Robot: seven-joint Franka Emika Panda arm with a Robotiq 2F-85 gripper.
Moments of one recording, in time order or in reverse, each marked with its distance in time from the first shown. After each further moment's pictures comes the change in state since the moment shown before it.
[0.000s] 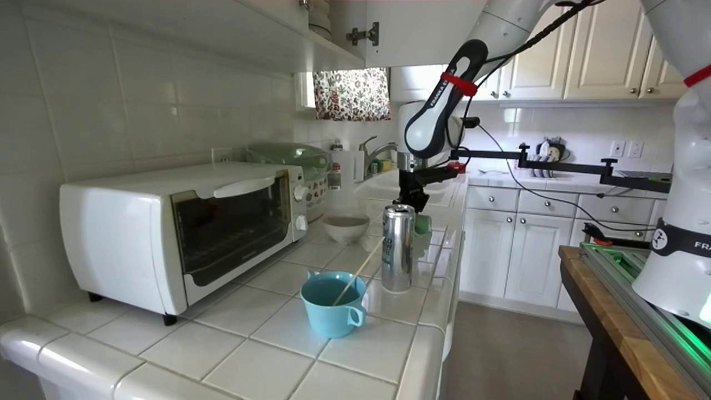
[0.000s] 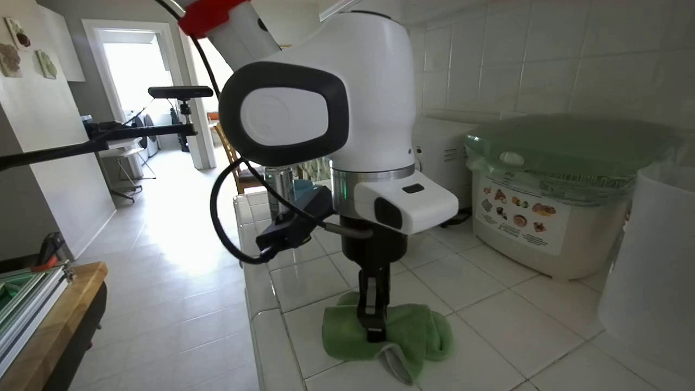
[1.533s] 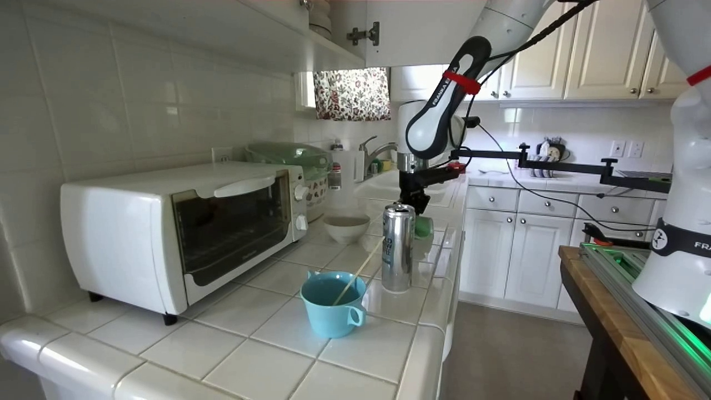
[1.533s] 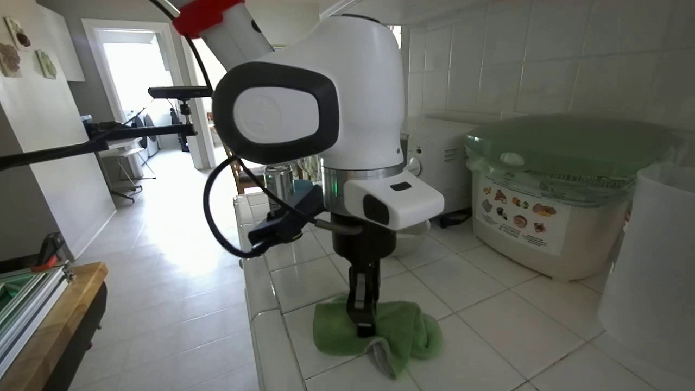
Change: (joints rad) arm 0.041 -0.018 -0.013 -0.031 -0.001 0.000 0.008
